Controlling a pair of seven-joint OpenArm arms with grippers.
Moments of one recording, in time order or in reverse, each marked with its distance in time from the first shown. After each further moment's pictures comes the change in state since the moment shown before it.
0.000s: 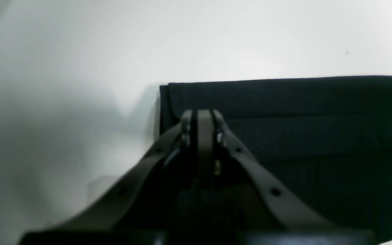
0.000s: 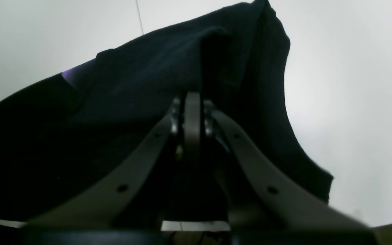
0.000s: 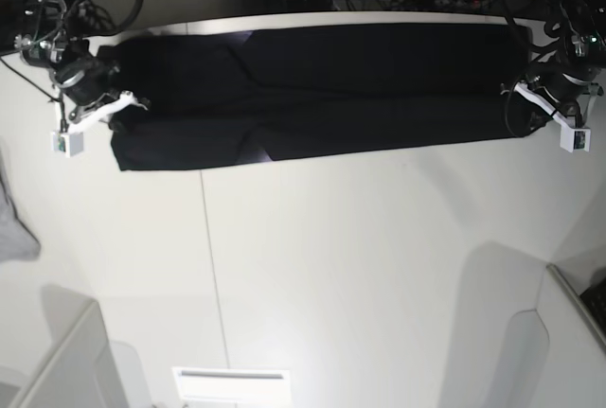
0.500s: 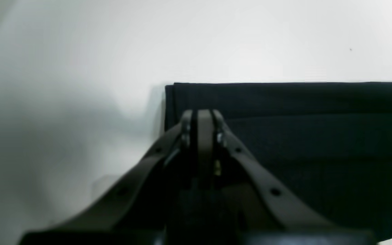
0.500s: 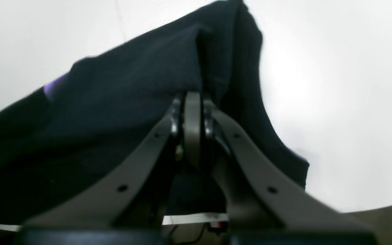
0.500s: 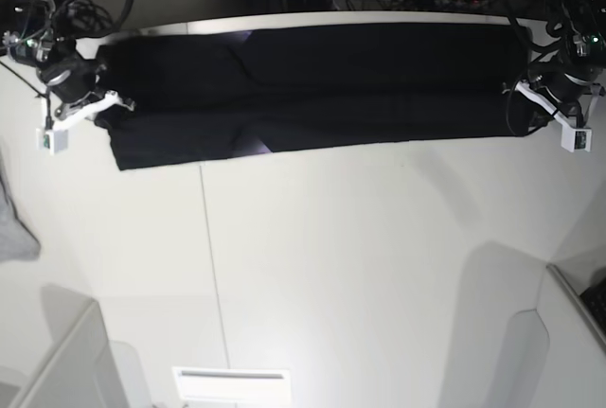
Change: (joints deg) left arm 0.5 -0.8 0.0 0.0 0.0 0.0 0.0; right arm 0.1 0.0 5.1 0.0 2.2 0.0 -3.4
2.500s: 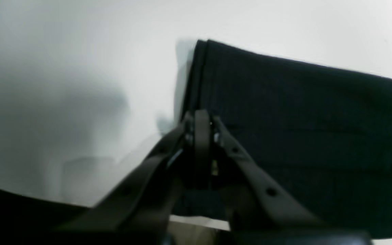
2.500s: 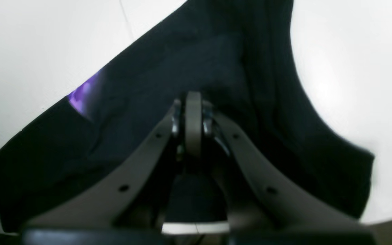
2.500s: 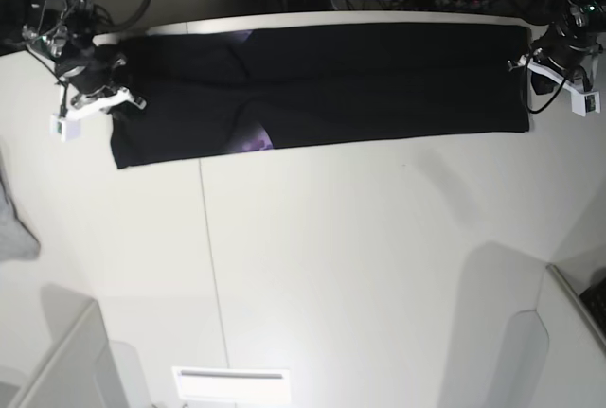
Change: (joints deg) left arm 3.4 7.9 -8.3 -0.8 0.3 0.0 -0.4; right arm 0.0 -4.7 -0.6 -7.7 2.1 0.3 5.0
